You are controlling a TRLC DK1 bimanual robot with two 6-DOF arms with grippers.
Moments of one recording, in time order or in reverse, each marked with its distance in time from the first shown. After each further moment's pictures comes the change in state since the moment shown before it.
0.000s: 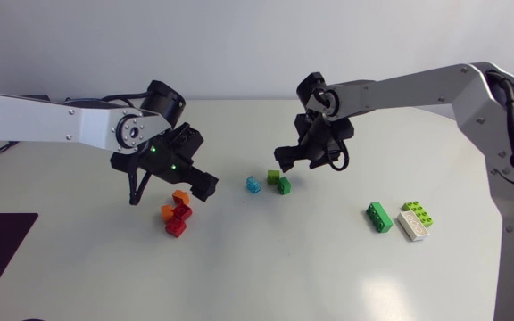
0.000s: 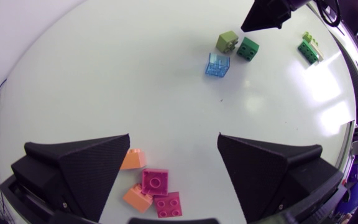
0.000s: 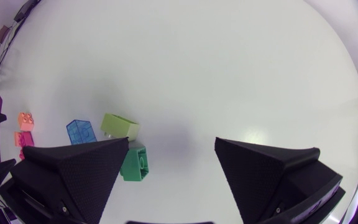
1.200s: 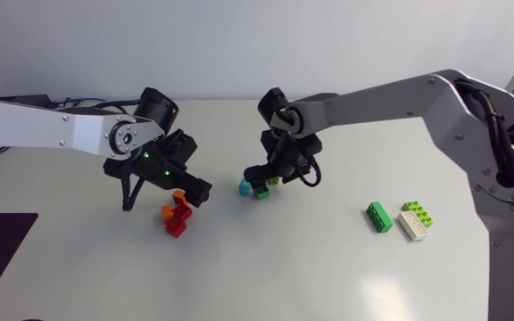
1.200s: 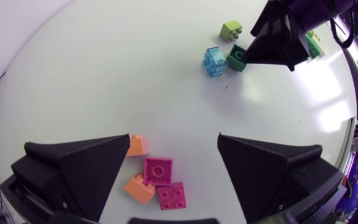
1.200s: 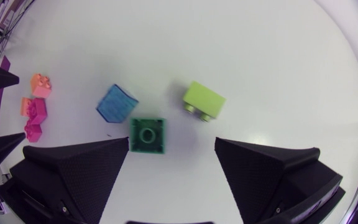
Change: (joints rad) left arm 0.024 -0.015 -0.047 0.004 0.007 0.011; right arm 0.165 -0.001 -0.043 -0.003 0.004 0.008
